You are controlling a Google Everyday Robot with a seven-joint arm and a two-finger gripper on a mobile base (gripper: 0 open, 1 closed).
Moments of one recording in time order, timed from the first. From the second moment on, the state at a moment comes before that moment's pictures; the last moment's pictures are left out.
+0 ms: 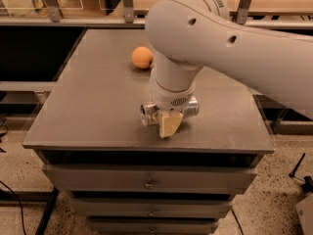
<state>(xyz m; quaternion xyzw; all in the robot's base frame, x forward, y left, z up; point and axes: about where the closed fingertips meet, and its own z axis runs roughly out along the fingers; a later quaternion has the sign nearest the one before) 0.489 -0.021 0.822 -0.81 0.58 -0.01 0.10</state>
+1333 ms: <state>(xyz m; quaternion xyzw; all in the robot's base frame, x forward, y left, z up) 0.500 -0.056 0.836 -0.84 0.55 -0.03 0.02</state>
